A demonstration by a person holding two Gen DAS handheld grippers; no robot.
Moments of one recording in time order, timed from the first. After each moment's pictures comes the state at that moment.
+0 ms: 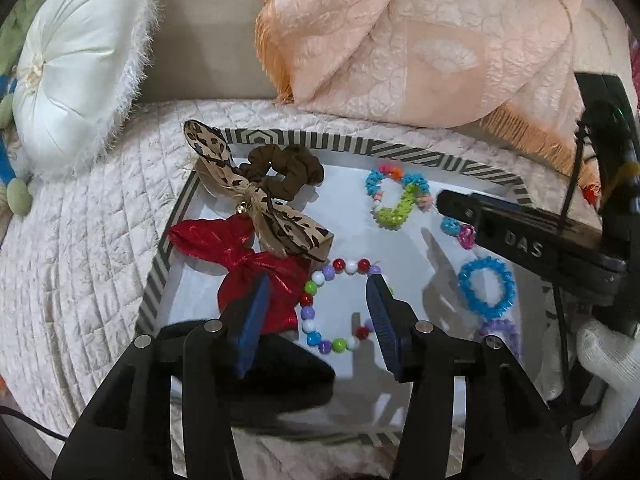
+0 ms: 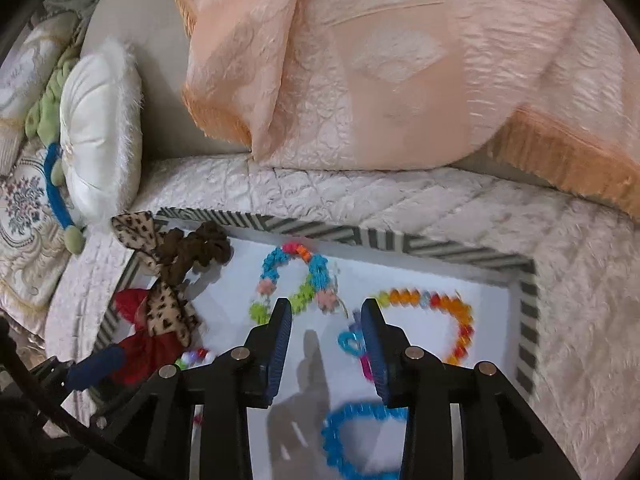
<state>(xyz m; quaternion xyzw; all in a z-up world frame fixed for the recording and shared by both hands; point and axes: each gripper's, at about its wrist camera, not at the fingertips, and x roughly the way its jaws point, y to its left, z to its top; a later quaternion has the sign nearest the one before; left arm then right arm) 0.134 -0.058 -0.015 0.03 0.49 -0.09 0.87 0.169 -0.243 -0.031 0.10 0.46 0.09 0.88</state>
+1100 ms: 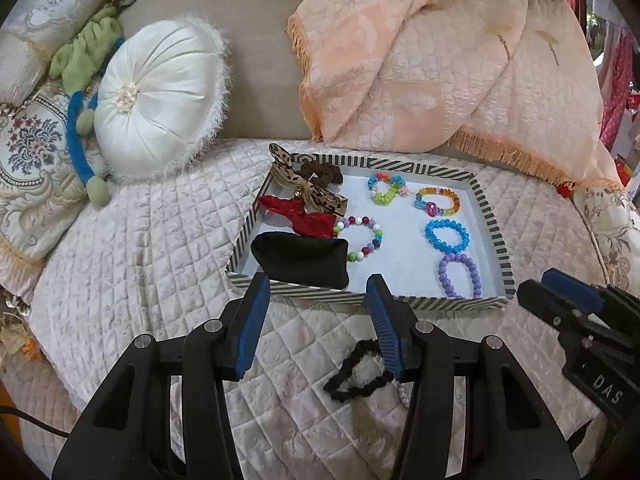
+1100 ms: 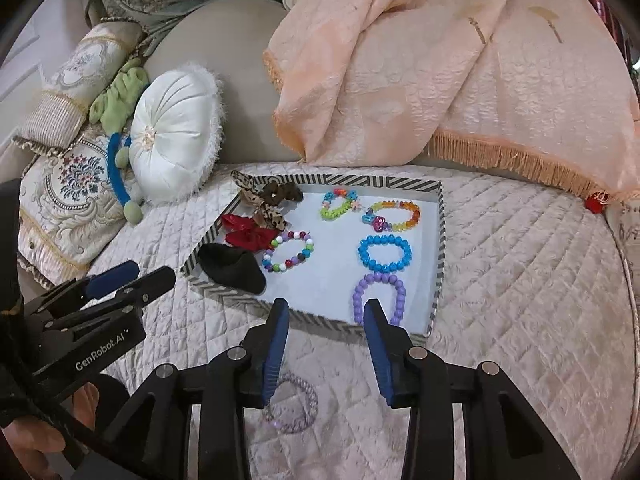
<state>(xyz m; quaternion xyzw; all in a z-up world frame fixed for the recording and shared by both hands) -0.020 -0.027 0.056 0.04 0.40 -0.05 0.91 -0.046 -0.214 0.042 0.08 0.40 0.08 0.91</state>
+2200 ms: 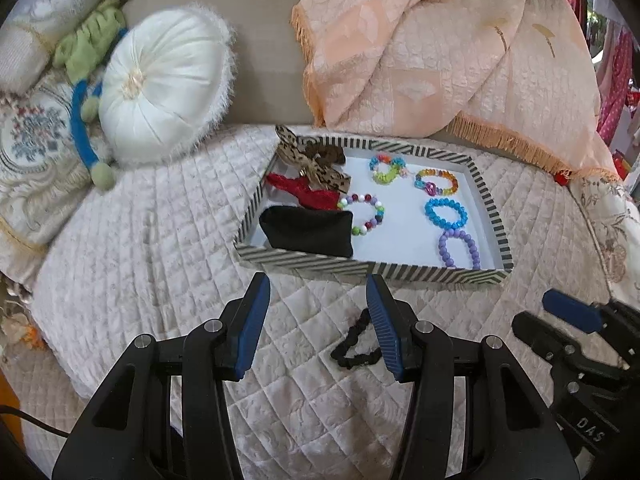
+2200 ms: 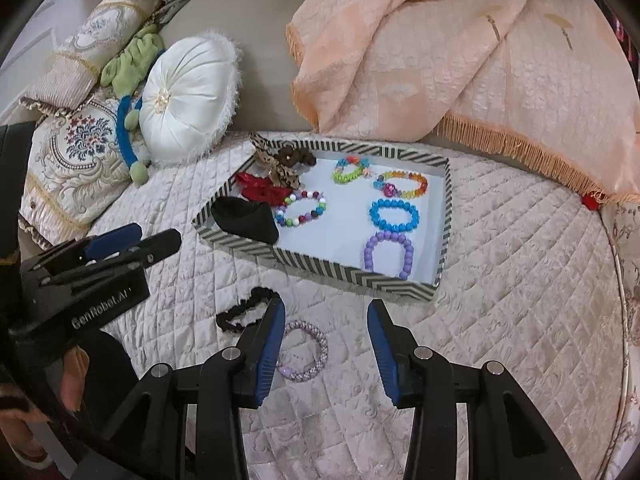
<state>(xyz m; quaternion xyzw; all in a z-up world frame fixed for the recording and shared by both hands) -0.038 -0.012 0.048 0.03 0.43 -0.06 0.90 -0.077 -0.196 0.028 0.04 0.43 0.09 0.90</state>
